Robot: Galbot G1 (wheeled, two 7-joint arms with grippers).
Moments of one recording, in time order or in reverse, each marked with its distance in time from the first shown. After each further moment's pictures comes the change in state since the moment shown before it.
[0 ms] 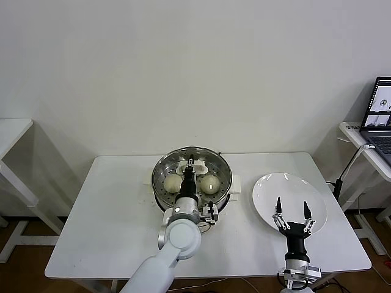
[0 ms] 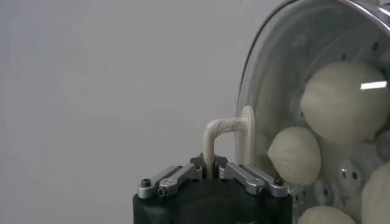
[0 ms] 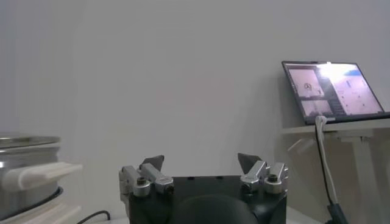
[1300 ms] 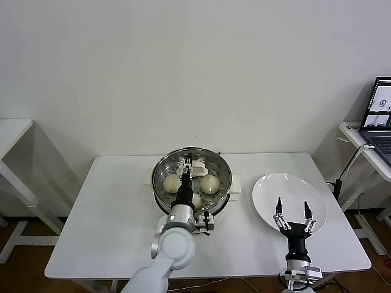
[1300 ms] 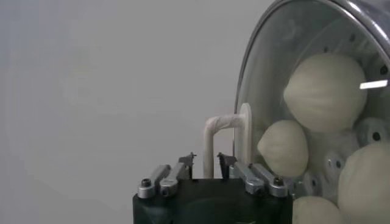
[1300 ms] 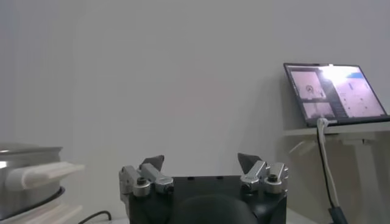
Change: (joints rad) left arm 0.074 0.040 -0.016 -0.077 -0.010 -0.037 -0.035; right arm 0.001 -0.015 -0.001 -0.009 0.000 0.011 -0.002
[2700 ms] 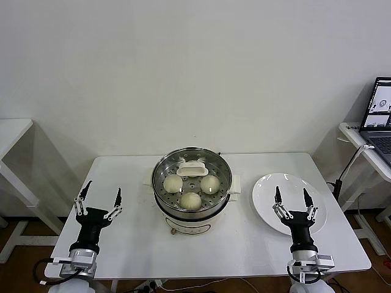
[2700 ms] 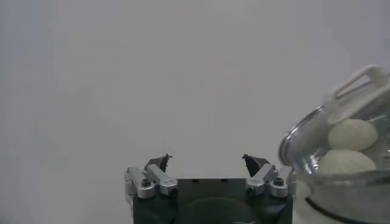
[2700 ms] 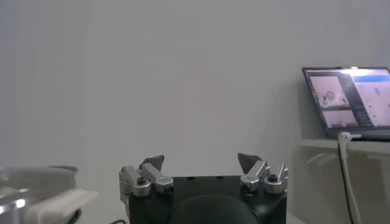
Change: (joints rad) left arm 0.581 0.009 -0.750 -0.315 -1.210 -0.546 -0.228; right arm -0.054 -0.051 0.010 0.249 0.061 -0.241 -0.034
